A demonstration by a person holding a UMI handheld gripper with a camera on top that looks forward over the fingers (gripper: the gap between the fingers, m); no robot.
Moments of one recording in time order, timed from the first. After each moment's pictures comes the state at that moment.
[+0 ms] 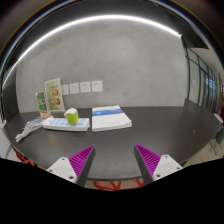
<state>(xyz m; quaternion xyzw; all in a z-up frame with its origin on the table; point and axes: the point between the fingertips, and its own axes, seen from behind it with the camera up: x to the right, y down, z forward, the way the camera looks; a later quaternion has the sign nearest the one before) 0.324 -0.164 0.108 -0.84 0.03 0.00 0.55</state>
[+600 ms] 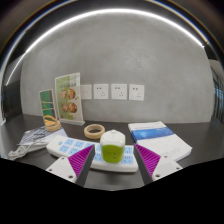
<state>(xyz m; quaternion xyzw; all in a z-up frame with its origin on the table) 0.166 0.081 0.082 -0.81 -0.04 0.03 0.59</state>
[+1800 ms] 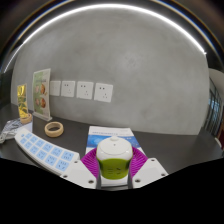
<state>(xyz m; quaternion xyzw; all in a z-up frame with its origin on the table) 0.336 0.132 0.096 -0.81 -0.05 -0.06 0.58</state>
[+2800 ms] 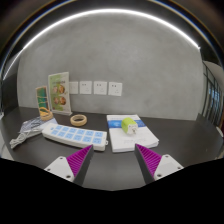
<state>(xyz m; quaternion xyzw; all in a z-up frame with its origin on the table) 0.266 -0.023 0.108 -0.84 -0.02 -0.02 0.55</state>
